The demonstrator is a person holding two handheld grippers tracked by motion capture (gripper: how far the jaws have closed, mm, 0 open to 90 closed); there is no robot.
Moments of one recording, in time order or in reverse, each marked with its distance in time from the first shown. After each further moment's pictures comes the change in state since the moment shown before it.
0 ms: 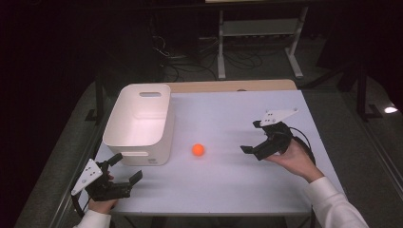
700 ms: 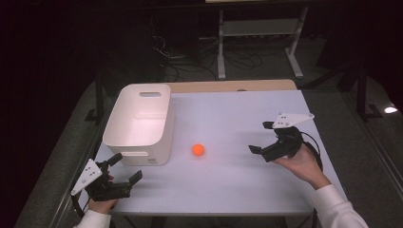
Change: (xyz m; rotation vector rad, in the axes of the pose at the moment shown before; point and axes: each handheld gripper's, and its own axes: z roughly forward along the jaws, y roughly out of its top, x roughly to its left) left arm 0.000 0.000 0.000 0.000 0.003 -0.004; right arm -0.004 -0.020 -0.019 -0.069 -0.062 0.034
